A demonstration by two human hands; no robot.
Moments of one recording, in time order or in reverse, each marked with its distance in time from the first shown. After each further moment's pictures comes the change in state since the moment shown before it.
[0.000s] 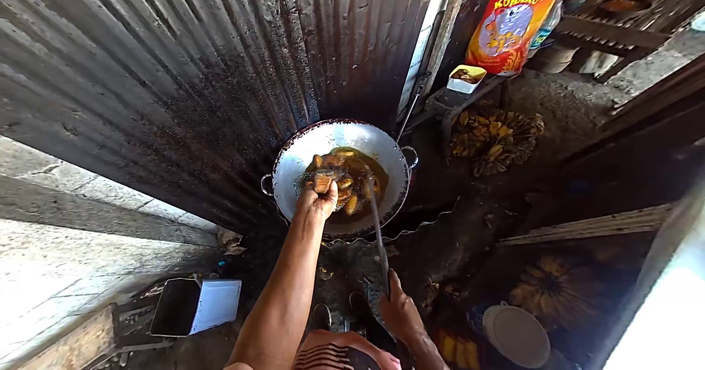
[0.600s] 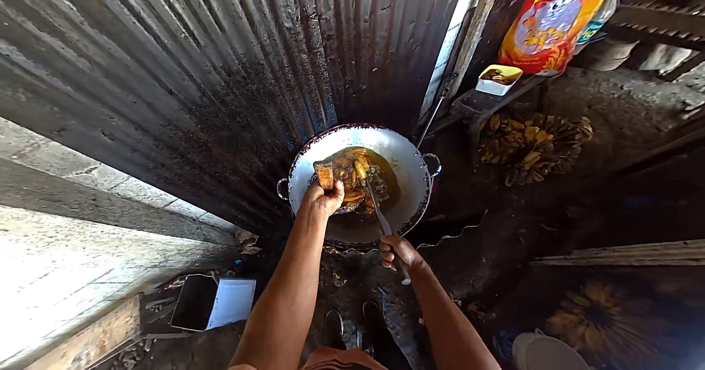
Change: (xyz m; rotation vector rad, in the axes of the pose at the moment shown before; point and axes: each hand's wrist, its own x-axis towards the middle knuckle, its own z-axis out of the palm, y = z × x) left_hand 0.025 0.024 0.019 0.044 -0.020 -0.028; right_hand 0.165 -0.055 -0.042 1.078 -0.517 -0.149
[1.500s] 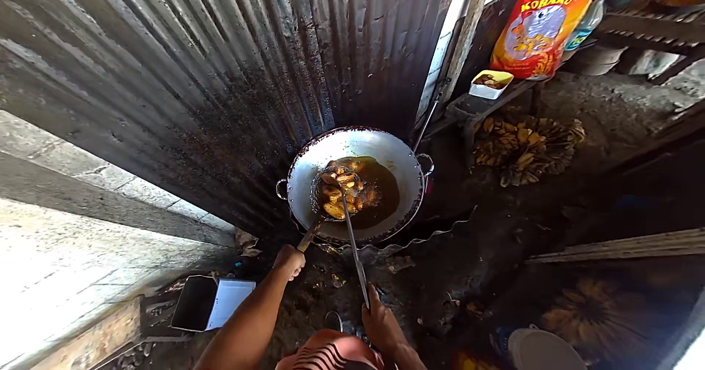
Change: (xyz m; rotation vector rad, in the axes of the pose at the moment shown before) left_hand 0.039 0.041 -0.202 2.033 0.559 -0.020; right_hand -0.116 0.122 0.065 -1.144 0.250 0.143
